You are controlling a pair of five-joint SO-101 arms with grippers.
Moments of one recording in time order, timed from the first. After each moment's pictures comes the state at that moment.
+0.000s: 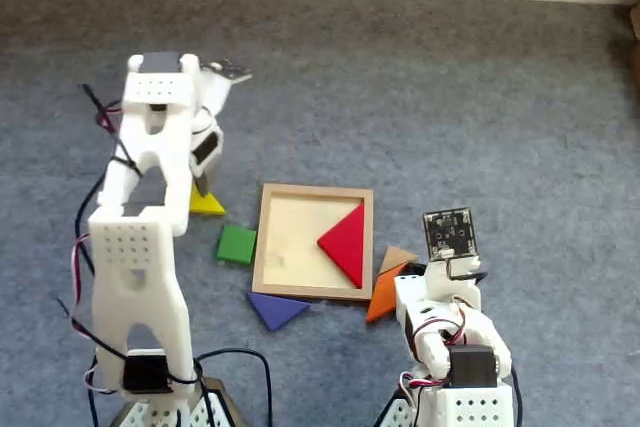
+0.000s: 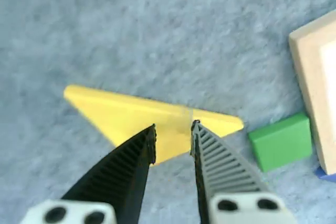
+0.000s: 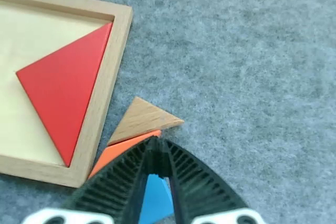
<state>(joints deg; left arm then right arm) -7.8 46.7 -38.5 101.8 -26.8 -6.7 -104.4 95.8 63.4 9.1</state>
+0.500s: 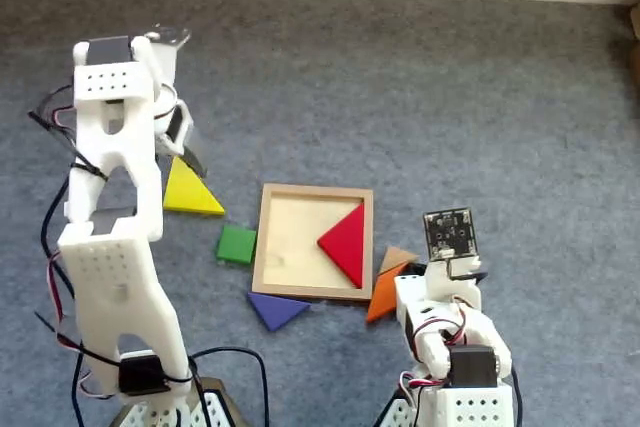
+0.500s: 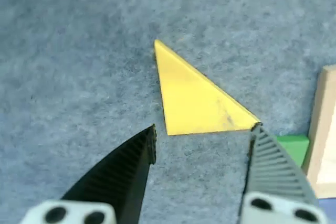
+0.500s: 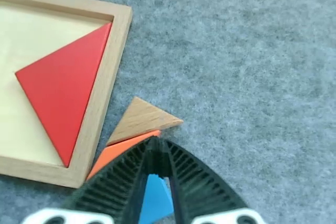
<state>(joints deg) -14.0 37.8 -37.1 101.8 -11.3 -6.4 -104.4 95.8 63.4 9.1</state>
